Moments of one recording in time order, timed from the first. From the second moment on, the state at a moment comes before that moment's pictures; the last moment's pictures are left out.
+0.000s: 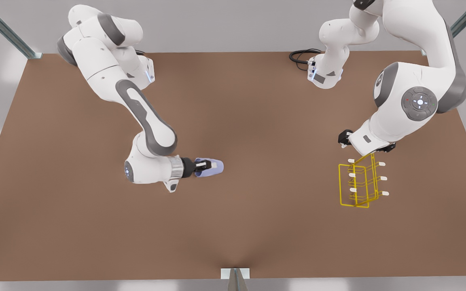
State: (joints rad) left arm 0.06 0.25 -0.33 -1.38 0.13 1.50 -0.02; right arm 0.16 0.68 0.38 -1.51 0.89 2.10 -0.10
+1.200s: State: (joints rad) left arm 0.03 0.28 -0.33 -1.38 0.13 1.50 -0.02; right arm 0.55 1.23 0.28 -0.91 1.18 2.37 -0.10
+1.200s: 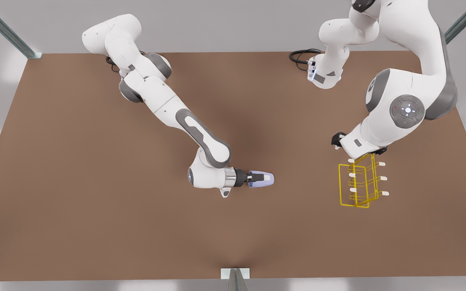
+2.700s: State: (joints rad) left arm -0.26 0.63 -0.36 -1.35 0.19 1.85 0.57; right arm -0.05 0.25 0.18 -1.40 -0.03 1.54 0.09
